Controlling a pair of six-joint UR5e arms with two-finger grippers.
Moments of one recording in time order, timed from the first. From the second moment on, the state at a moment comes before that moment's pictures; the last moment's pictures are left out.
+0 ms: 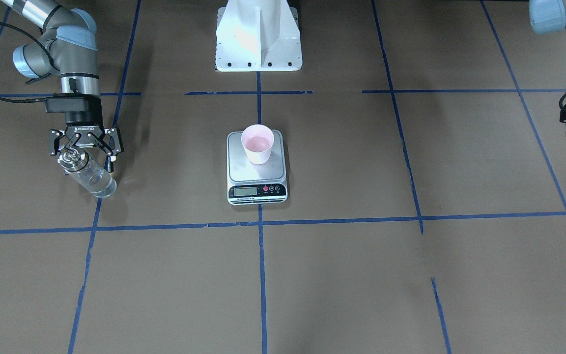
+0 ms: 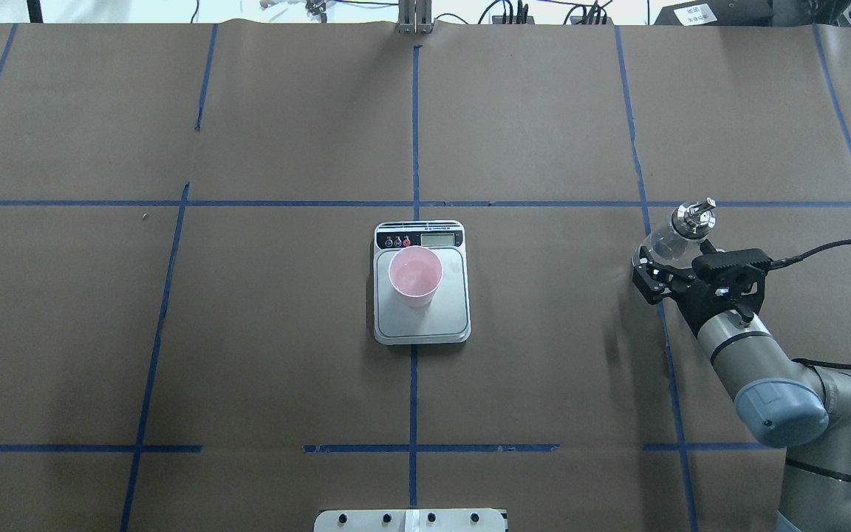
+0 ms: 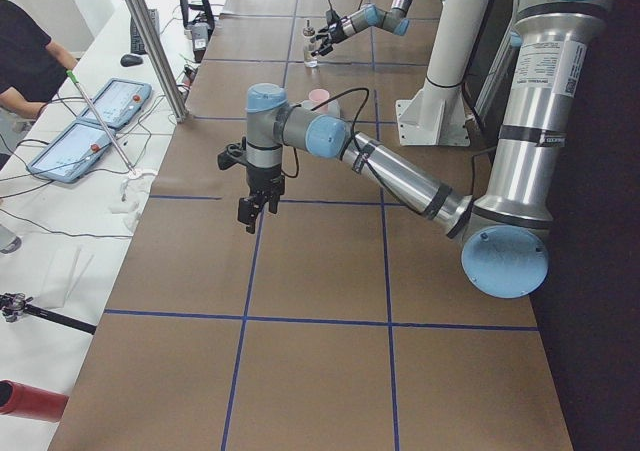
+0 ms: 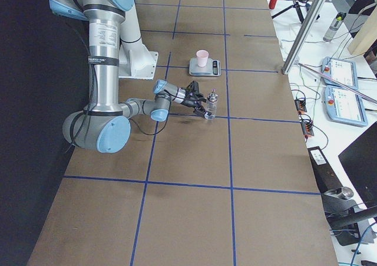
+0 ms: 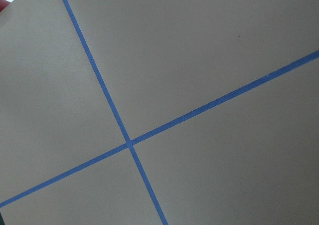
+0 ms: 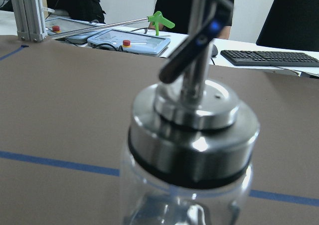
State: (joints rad) left arm -1.27 -1.71 -1.96 -1.34 -1.98 0.05; right arm 0.34 -1.63 1.71 -0.60 0.79 1.09
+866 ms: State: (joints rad) left arm -1.28 -1.71 -1.96 -1.34 -1.97 0.04; right arm 0.36 -1.59 1.68 -0.57 0.80 1.09
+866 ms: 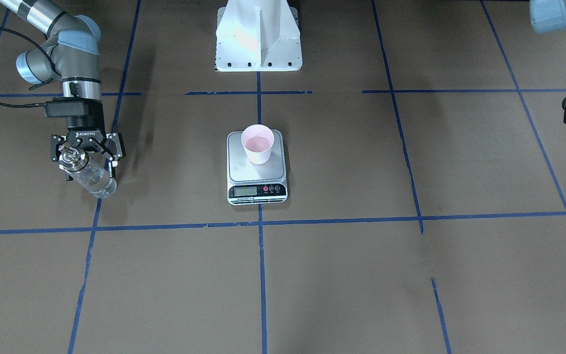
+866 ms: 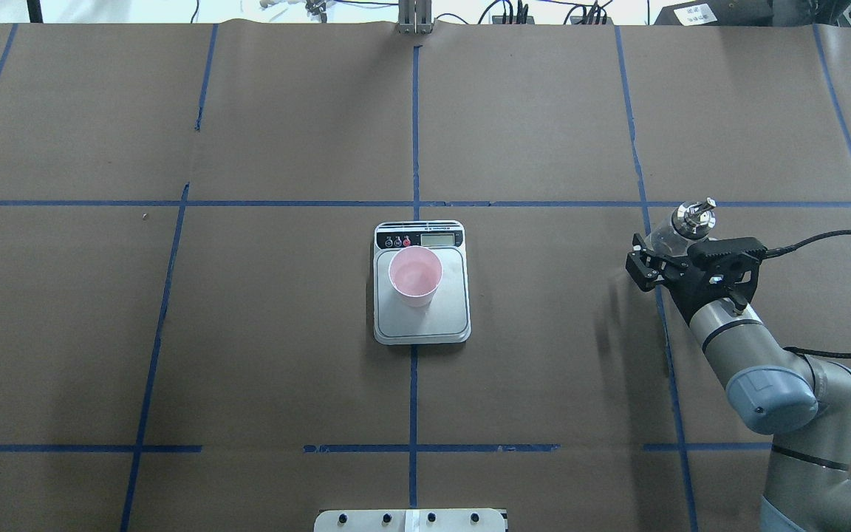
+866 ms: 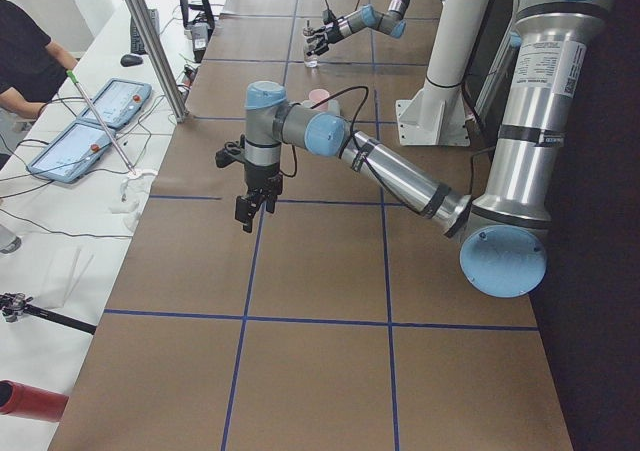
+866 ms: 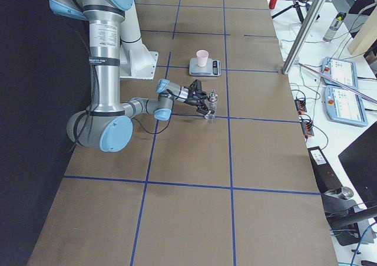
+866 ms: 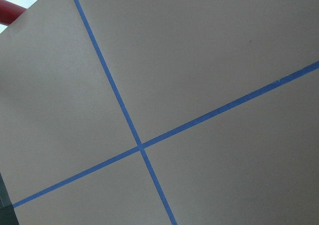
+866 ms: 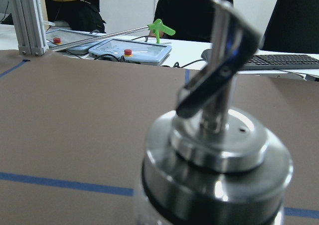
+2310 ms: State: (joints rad) left arm -1.28 -1.72 -1.97 -1.33 -1.96 0.04; right arm 0.49 -1.57 1.87 -0.64 0.95 0.95
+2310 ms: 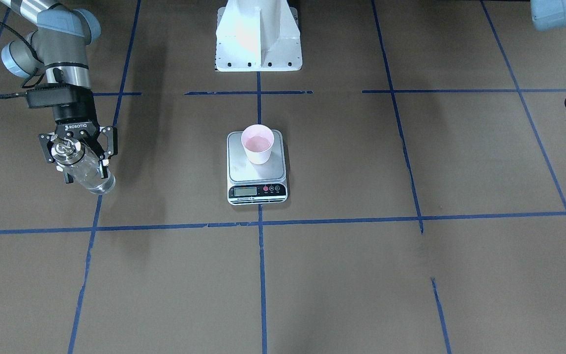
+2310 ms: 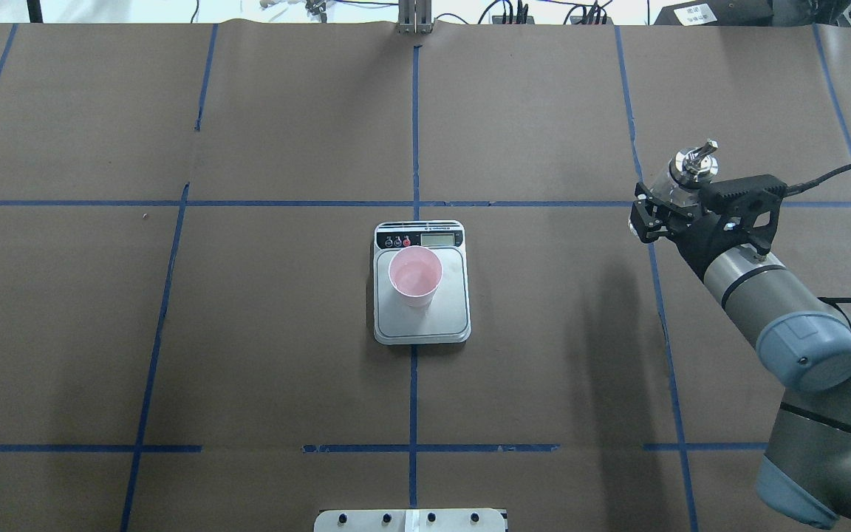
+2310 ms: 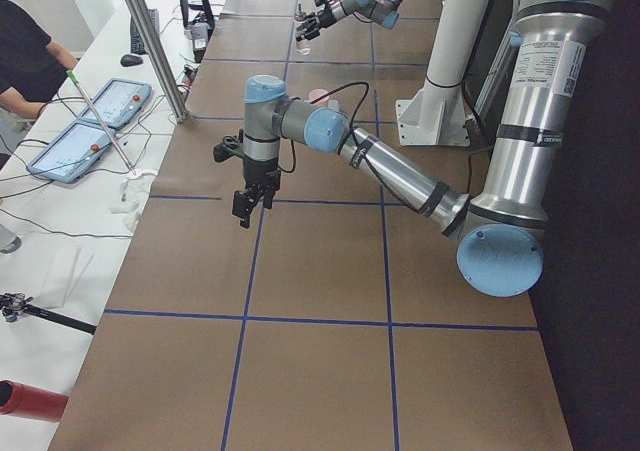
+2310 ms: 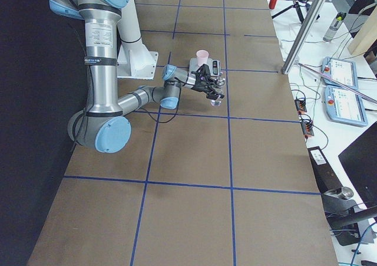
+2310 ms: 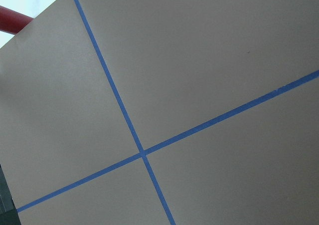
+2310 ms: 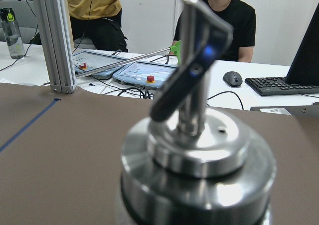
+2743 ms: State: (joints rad) left arm -1.29 -1.68 -1.97 -1.34 -1.98 0.06; right arm 0.51 -1.55 1.98 -0.78 0.94 0.83
